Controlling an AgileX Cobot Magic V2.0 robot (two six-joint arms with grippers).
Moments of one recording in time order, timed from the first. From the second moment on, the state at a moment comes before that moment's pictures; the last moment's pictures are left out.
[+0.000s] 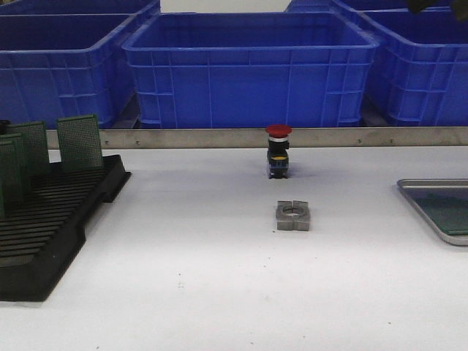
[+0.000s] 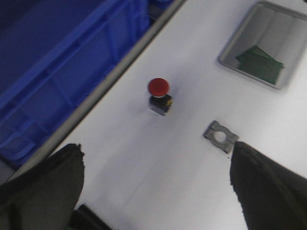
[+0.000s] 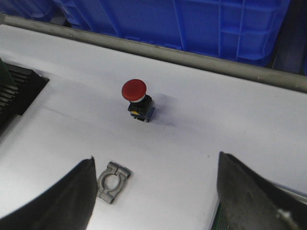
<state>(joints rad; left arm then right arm) -0.22 1.54 -1.56 -0.64 0.92 0.99 -0.07 1.31 -1.03 0.85 0.60 -0.85</state>
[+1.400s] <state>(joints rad) -0.15 0.37 -0.33 -0.87 0.13 0.98 0.00 0.27 -0.29 0.86 0.17 -0.90</state>
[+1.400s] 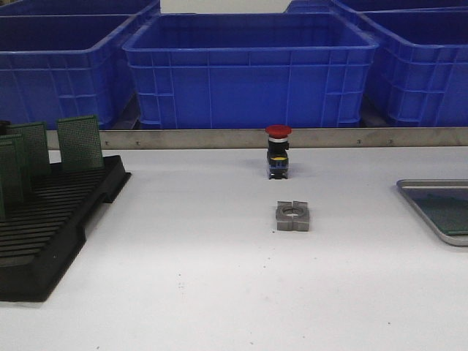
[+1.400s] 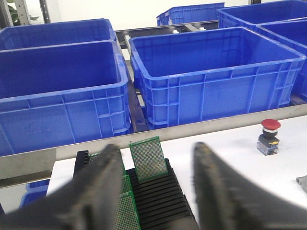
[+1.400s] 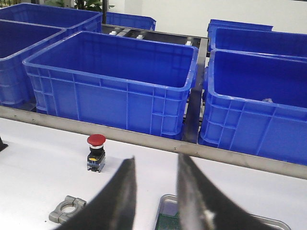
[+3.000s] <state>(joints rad) -0.15 0.37 -0.33 -0.33 0.08 0.52 0.00 0.27 -0.29 0.86 0.17 -0.90</state>
